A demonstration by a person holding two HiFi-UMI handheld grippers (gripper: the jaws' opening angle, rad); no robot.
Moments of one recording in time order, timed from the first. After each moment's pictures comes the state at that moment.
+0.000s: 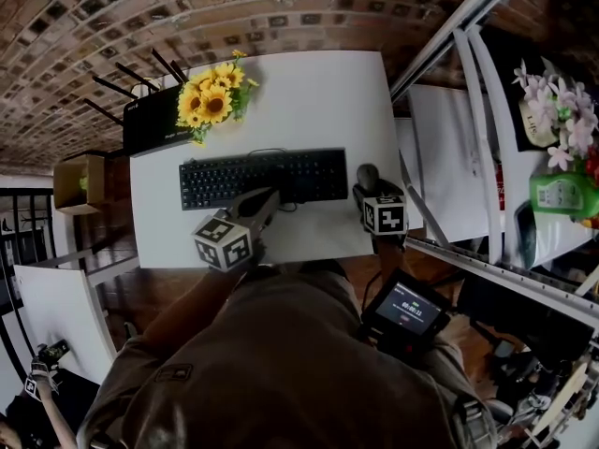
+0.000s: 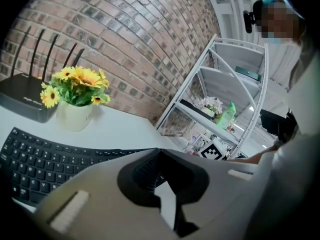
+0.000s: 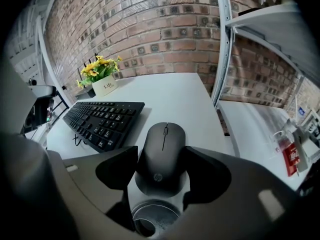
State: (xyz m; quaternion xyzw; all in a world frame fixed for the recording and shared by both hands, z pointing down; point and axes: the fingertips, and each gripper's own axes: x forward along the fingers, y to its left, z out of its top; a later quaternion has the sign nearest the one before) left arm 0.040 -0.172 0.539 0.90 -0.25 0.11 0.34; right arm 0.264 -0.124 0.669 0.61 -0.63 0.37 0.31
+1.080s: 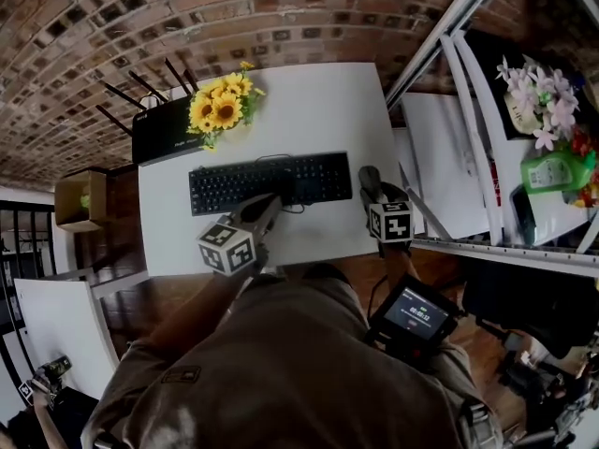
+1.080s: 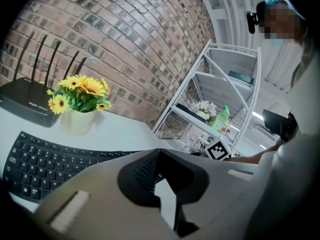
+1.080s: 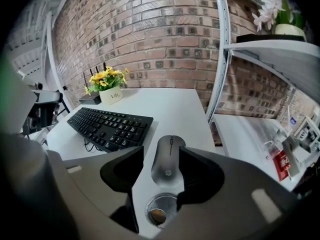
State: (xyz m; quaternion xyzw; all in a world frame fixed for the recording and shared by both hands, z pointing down) left arm 0.017 -0.164 0.526 0.91 -0.24 0.08 0.32; right arm 0.255 -0.117 0.620 0.64 -0.64 0.32 0.30
